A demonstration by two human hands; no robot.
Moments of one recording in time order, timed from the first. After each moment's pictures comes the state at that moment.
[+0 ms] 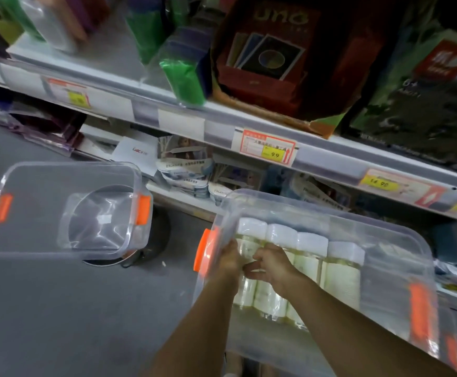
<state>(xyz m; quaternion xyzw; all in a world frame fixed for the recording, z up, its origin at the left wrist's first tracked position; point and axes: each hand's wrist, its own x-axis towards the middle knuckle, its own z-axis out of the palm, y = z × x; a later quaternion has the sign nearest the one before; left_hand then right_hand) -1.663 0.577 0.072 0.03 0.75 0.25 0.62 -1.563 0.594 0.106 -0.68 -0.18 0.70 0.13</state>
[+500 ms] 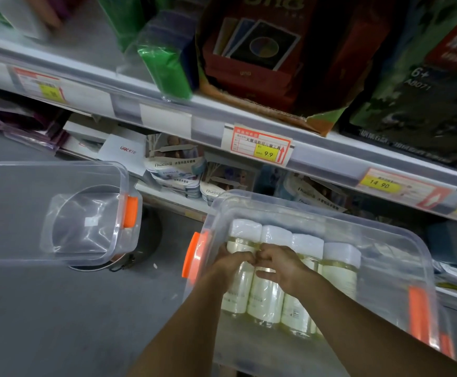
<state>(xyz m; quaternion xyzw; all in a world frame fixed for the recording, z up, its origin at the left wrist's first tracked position) -1.666 0.580 0.017 0.16 0.67 0.22 0.69 -1.534 0.605 0.099 -0.68 -0.16 0.70 0.13</state>
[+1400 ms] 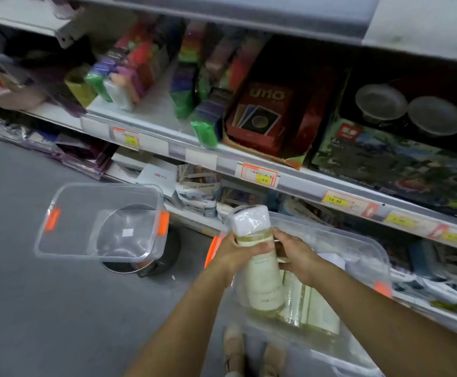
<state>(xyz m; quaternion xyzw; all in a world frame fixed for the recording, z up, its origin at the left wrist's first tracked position) -1.677 0.565 0.226 0.30 0.63 0.30 0.65 -1.525 0.598 0.242 -0.65 -0.29 0.69 0.15</state>
